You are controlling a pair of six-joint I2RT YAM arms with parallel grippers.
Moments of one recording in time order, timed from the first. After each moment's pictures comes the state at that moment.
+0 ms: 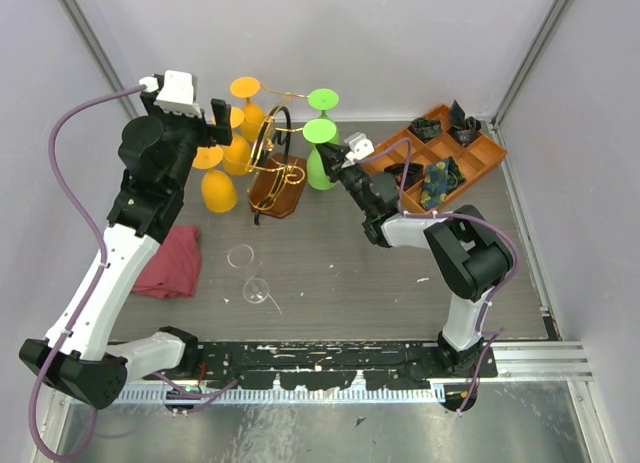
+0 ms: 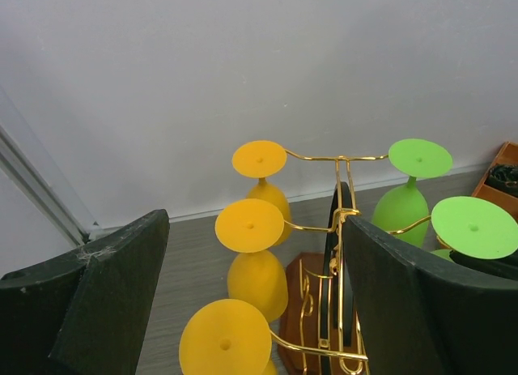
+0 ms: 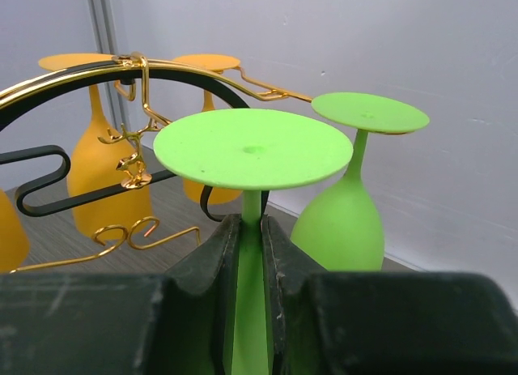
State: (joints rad) left arm -0.38 1.16 1.33 -0.06 -0.21 0.10; right arm 0.56 1.84 0.93 1.25 -0.06 -0.05
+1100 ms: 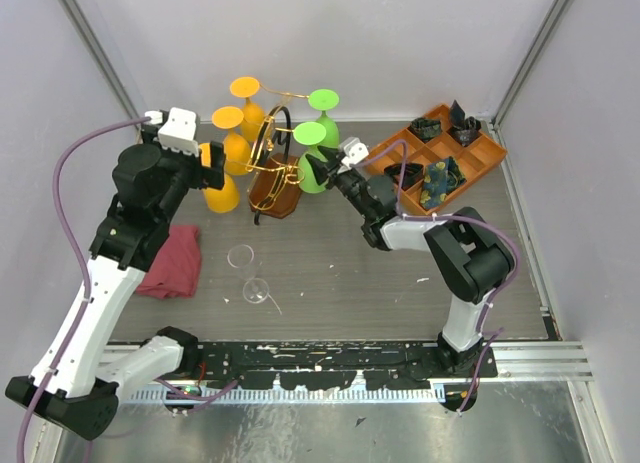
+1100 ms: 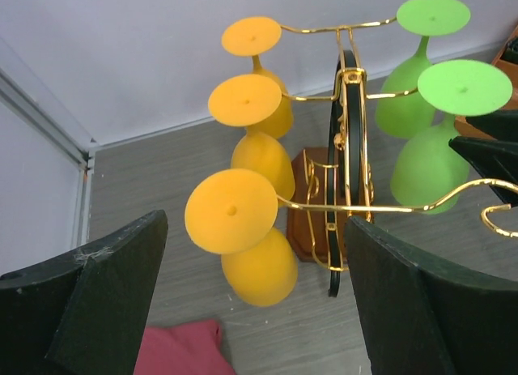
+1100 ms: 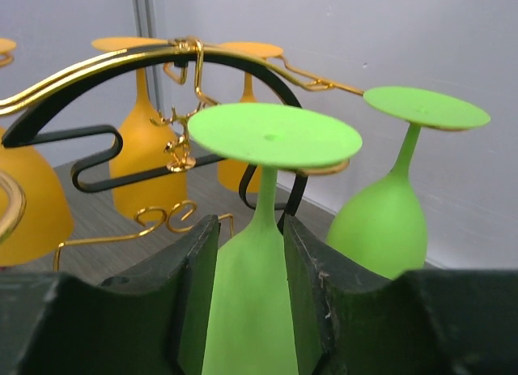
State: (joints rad) left arm -0.38 0.99 1.23 -0.34 -0.17 0.12; right arm 0.58 1.82 0.92 1.25 -0.13 -0.03
